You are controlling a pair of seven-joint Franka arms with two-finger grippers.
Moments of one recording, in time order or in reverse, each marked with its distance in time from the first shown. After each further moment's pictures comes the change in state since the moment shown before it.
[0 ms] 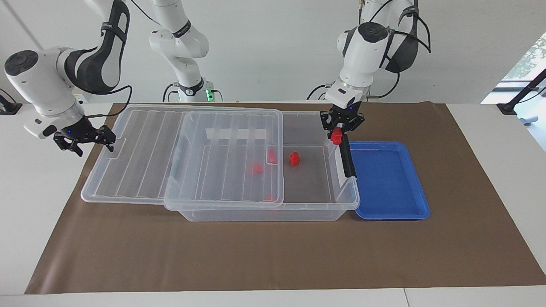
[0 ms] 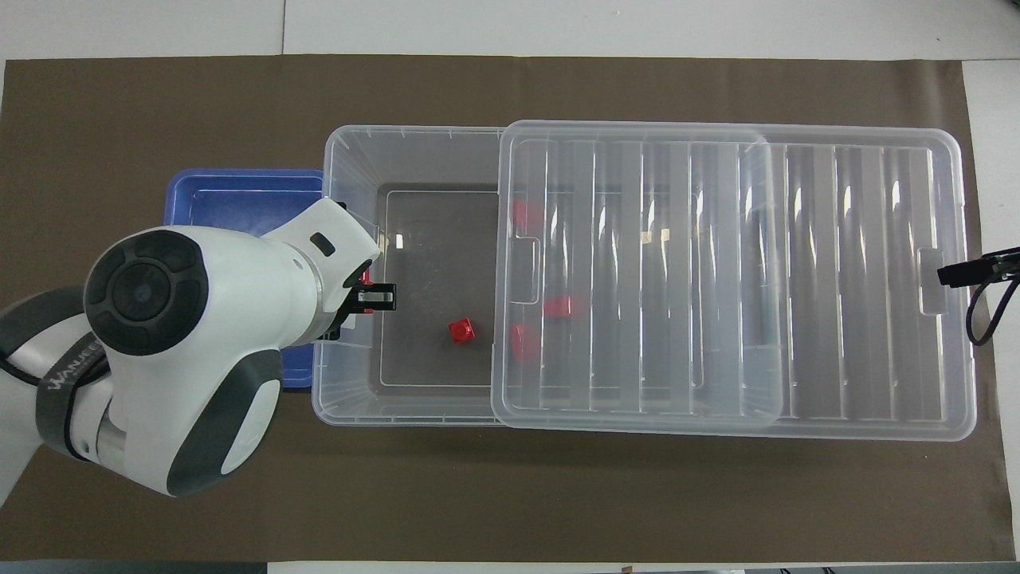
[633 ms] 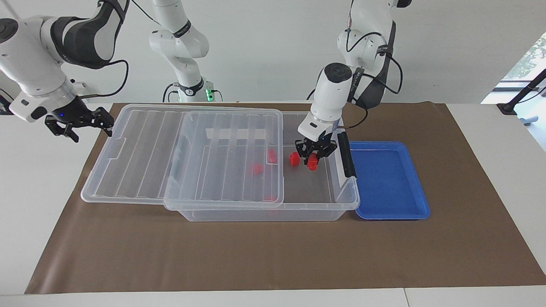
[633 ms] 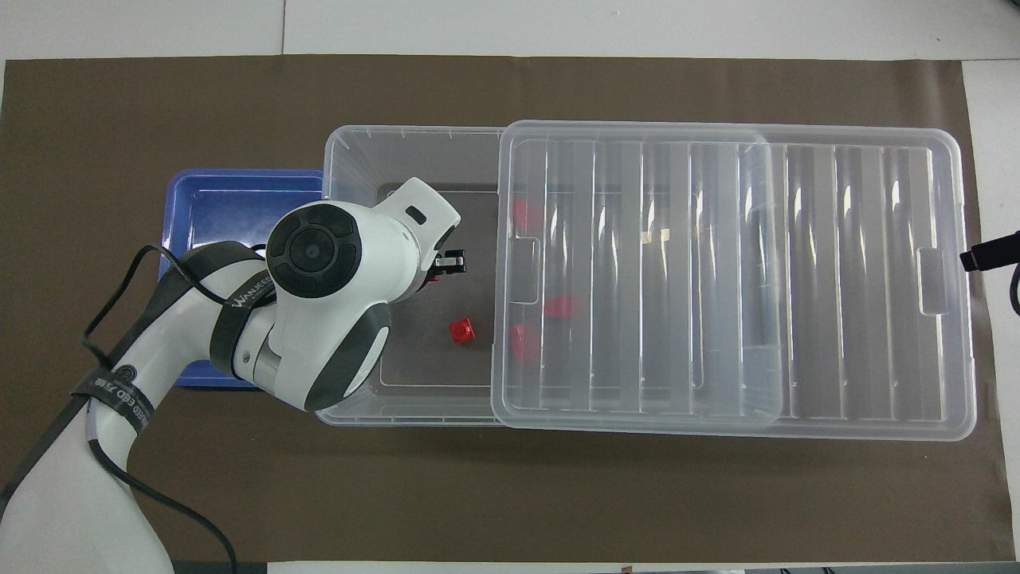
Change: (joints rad) left arm -0.046 0.271 0.000 0.085 0.019 0.224 -0.129; right arm 0.001 0.001 0.090 0.267 0.000 -0.348 0.093
